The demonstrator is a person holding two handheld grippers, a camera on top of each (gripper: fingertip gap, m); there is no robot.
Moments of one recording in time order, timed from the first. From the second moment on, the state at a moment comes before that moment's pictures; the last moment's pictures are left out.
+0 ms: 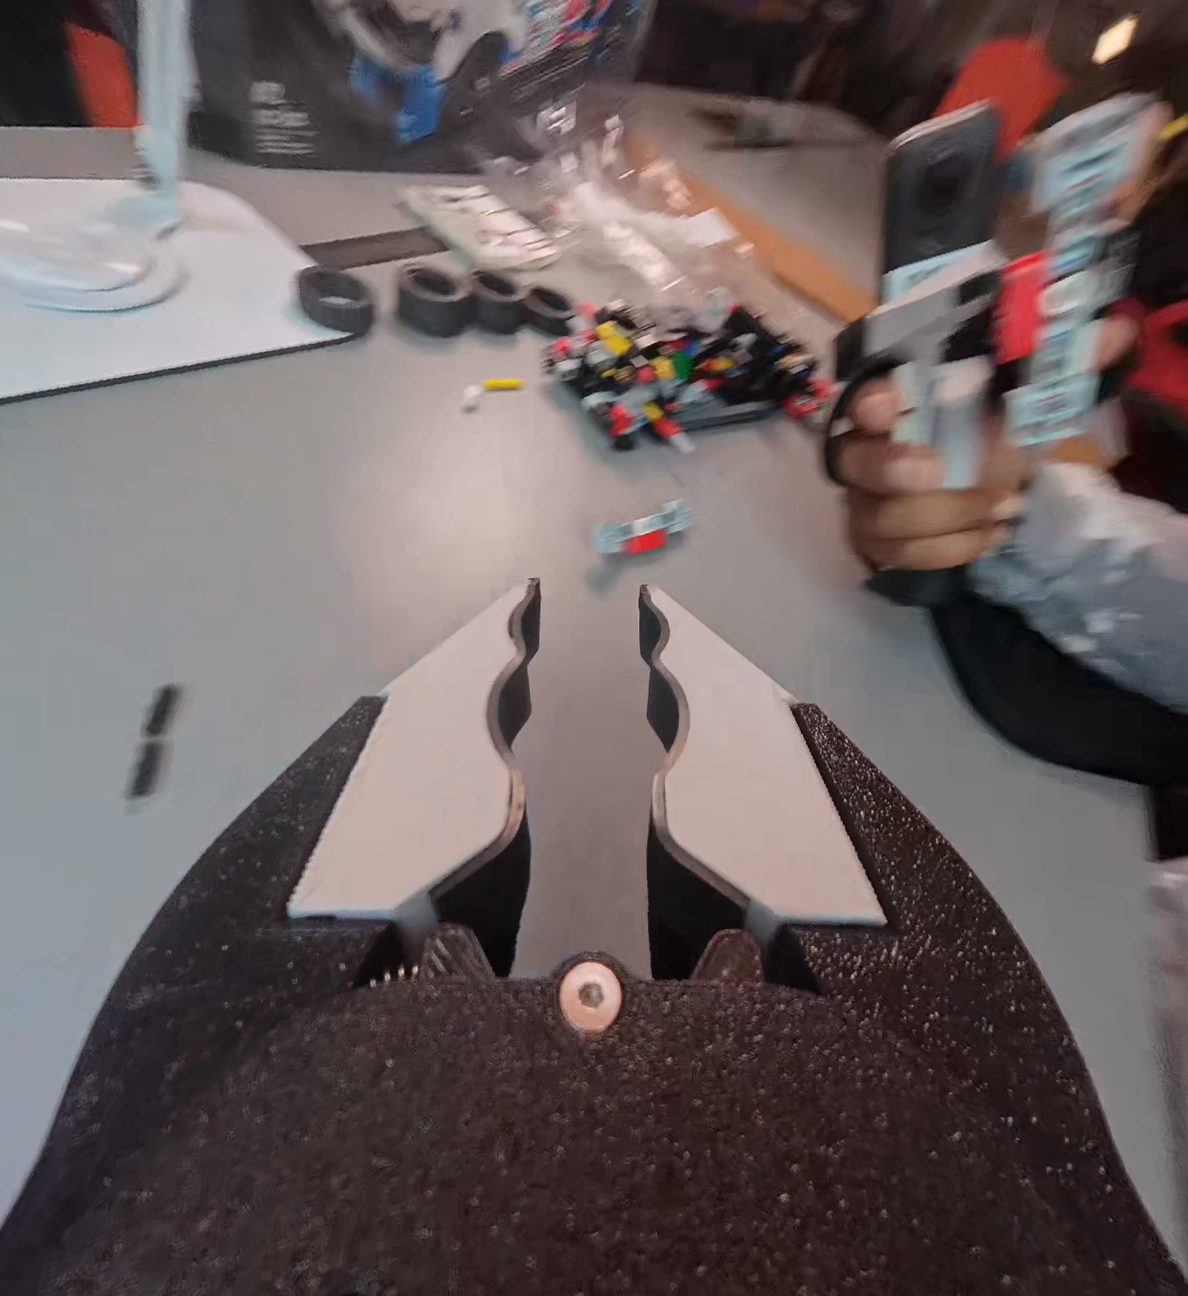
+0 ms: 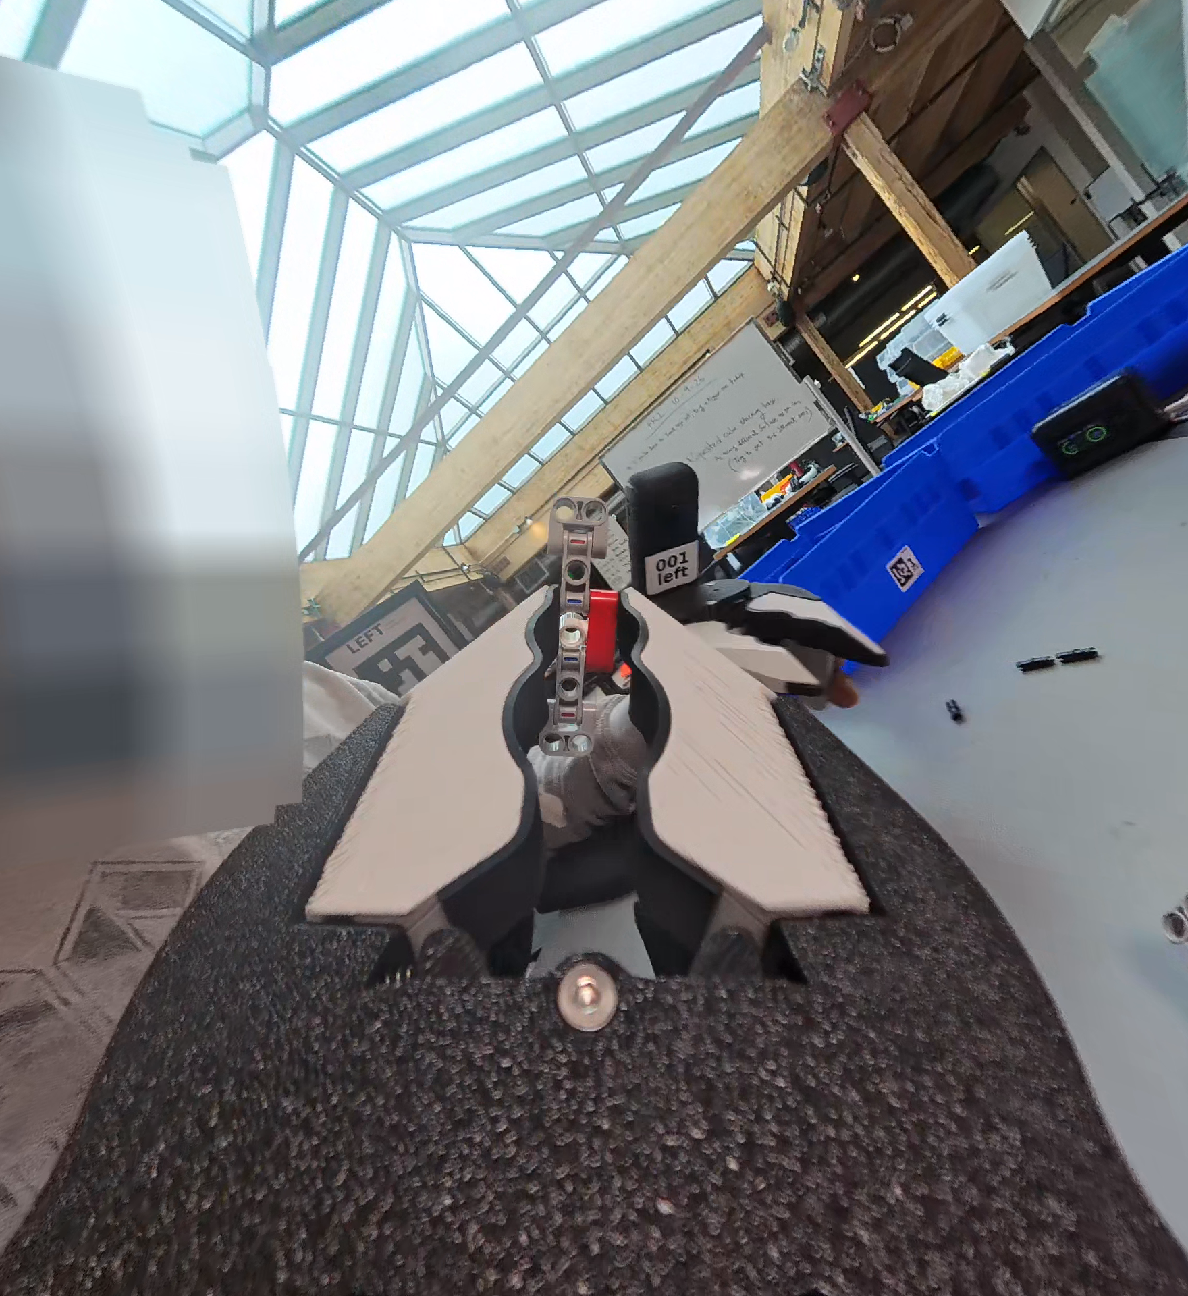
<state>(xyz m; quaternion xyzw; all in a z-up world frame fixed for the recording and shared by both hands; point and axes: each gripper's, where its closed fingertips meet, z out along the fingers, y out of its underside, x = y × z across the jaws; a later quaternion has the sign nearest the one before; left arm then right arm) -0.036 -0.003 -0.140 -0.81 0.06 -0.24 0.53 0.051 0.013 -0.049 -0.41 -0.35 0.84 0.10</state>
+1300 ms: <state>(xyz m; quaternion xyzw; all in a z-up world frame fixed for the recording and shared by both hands) 0.057 -0.055 -0.092 -0.66 0.14 -0.57 0.48 0.034 -0.050 -0.074 -0.42 -0.51 0.73 0.17</state>
